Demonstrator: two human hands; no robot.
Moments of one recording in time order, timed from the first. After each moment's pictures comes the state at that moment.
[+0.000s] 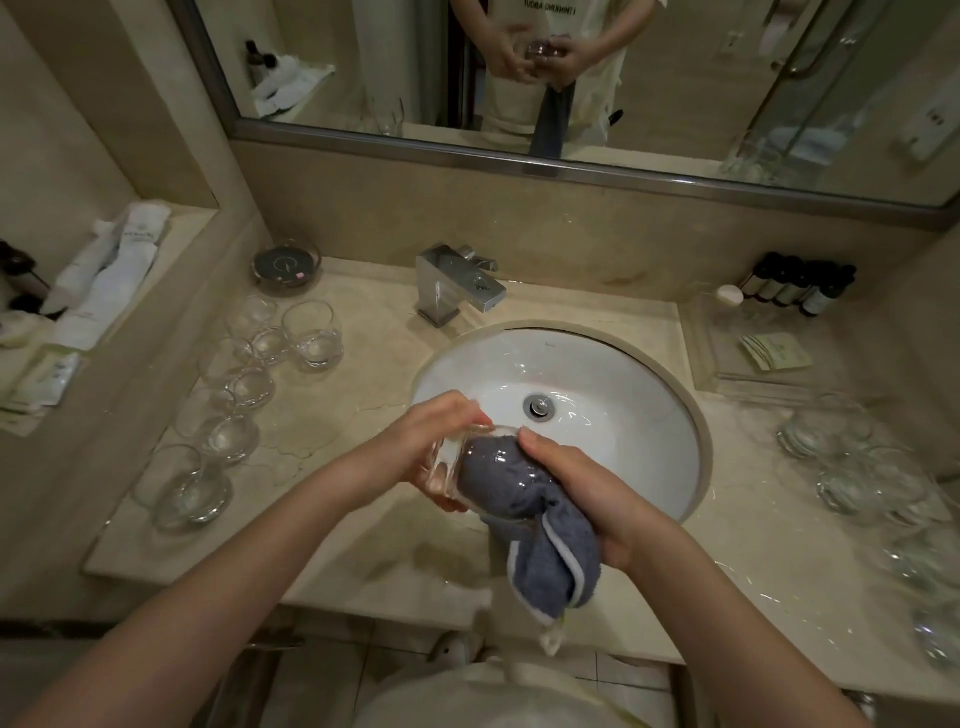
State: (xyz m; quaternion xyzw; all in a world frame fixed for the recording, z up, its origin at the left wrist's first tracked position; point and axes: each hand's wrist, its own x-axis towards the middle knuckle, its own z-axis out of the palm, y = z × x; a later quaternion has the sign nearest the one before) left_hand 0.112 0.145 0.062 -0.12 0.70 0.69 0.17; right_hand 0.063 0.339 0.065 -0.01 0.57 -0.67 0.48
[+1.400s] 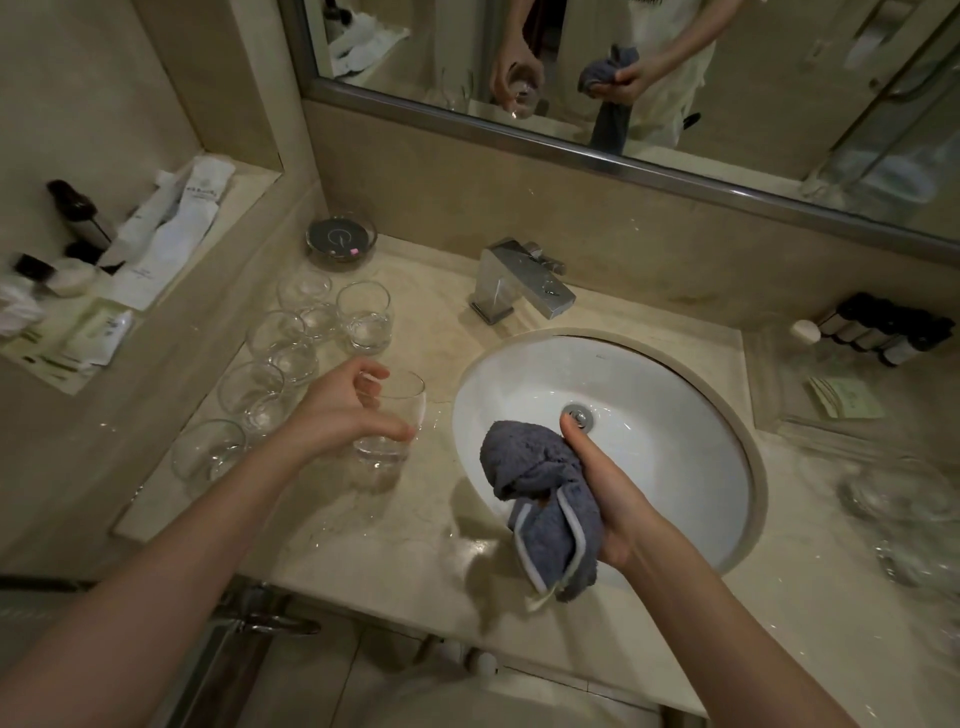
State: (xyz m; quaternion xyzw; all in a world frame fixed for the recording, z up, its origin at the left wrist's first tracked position) left_hand 0.118 0.019 -0.003 -0.31 0.78 0.54 0.03; right_hand 0.041 0.287 0.035 0.16 0.54 -0.66 0.50
